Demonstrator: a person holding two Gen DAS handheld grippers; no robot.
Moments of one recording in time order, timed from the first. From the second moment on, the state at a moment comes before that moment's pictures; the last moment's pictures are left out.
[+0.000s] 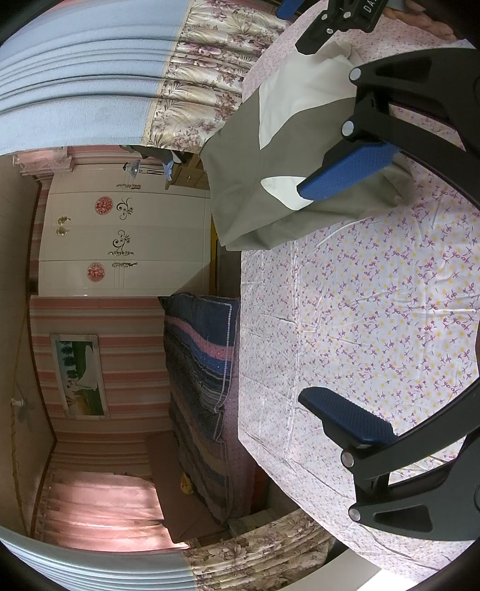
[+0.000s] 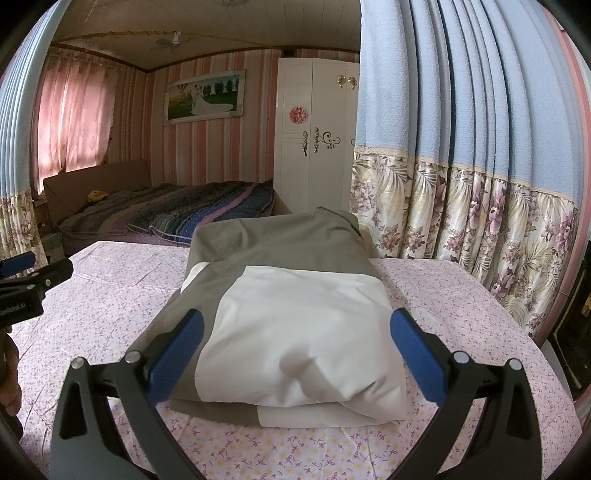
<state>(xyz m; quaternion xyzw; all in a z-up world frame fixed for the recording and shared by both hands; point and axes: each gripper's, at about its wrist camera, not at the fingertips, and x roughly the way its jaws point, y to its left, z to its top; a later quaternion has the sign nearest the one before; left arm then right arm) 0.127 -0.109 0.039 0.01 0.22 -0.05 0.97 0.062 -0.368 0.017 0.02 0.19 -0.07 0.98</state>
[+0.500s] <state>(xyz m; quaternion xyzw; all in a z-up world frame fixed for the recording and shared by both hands) 0.122 -0.113 0.043 0.01 0.20 -0.07 0.98 0.063 -0.369 0.016 0.02 0.19 -0.07 0.98</state>
